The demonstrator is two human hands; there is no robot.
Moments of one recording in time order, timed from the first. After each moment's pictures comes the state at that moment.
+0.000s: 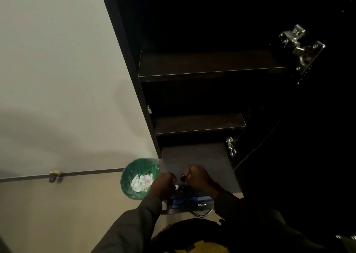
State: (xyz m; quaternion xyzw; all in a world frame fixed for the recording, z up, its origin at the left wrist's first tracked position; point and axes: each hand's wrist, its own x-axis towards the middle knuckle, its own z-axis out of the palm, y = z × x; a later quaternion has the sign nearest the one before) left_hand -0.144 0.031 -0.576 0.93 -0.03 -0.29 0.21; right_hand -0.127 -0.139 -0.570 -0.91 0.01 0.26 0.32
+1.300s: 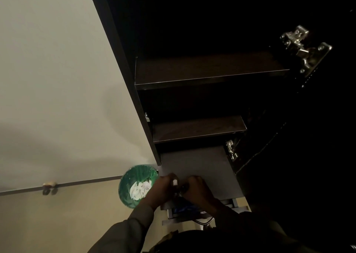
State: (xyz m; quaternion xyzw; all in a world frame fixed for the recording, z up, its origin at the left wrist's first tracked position) left_hand -0.128 0.045 -0.573 0.91 -0.10 -0.22 0.33; right_hand -0.145 -0.124 -0.586 -0.93 -0.04 0.16 0.32
